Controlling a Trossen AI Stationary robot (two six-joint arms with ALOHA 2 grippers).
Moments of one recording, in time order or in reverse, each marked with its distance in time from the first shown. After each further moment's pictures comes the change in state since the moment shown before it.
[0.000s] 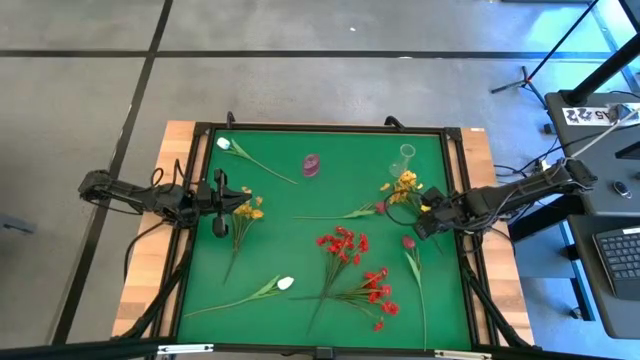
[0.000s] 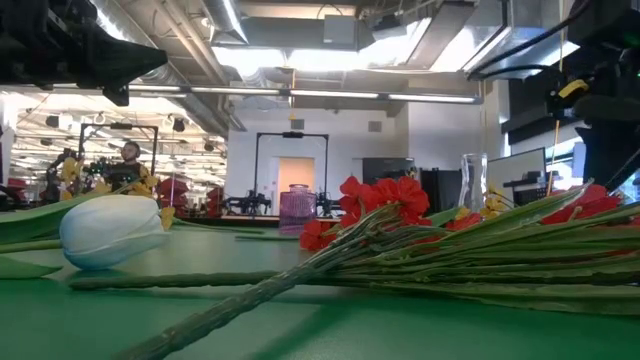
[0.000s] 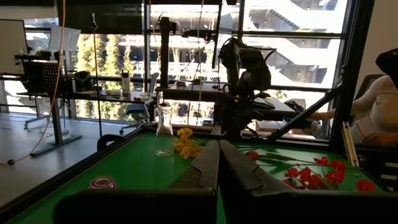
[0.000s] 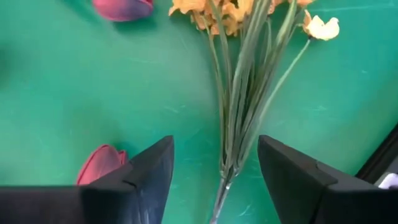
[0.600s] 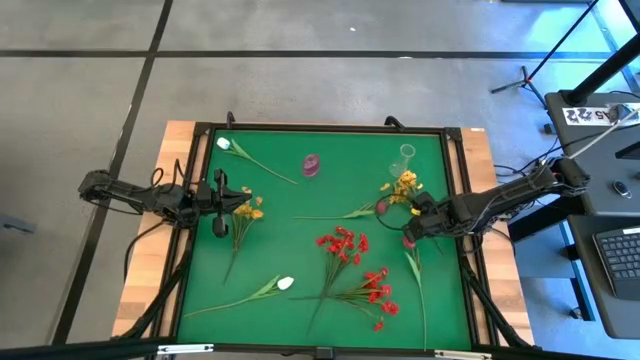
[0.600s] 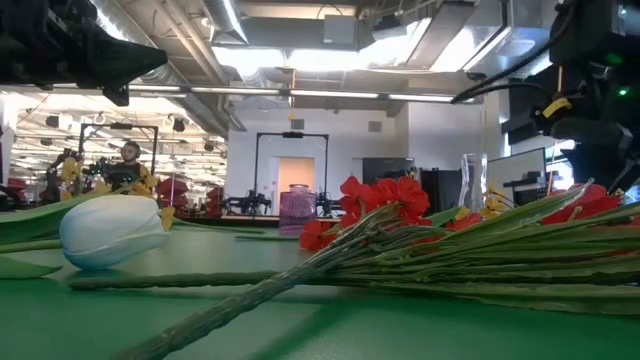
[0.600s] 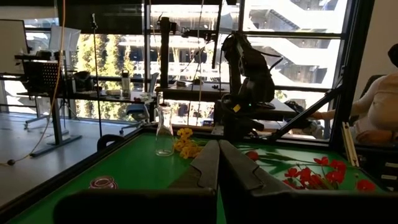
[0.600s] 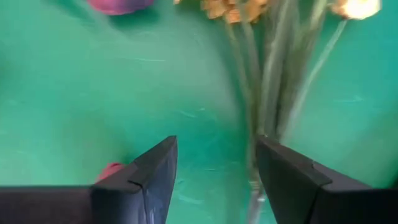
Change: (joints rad) left arm 0.000 0.000 0.000 0.000 0.000 0.000; right arm 0.000 0.180 -0.001 0.134 -0.019 0.088
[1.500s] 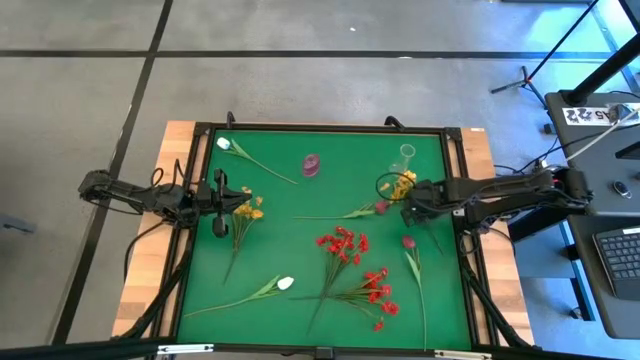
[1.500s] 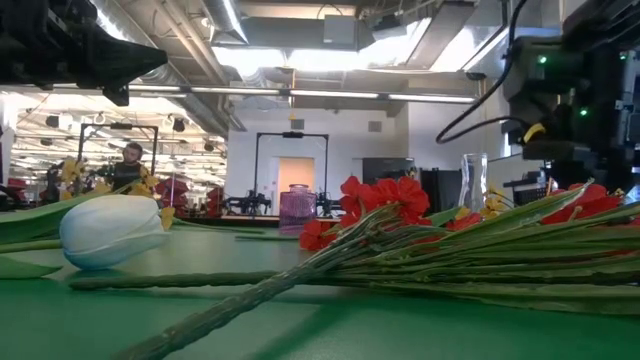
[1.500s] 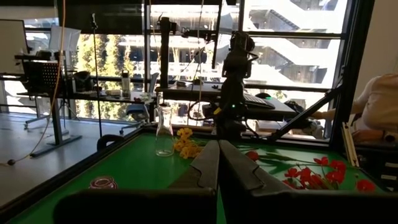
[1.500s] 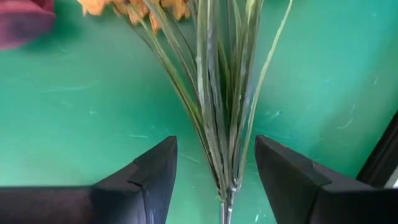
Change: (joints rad) left arm 0.000 0.000 0.000 0.000 0.000 0.000; right arm -0.348 0.034 -0.003 -0.027 -0.175 -0.138
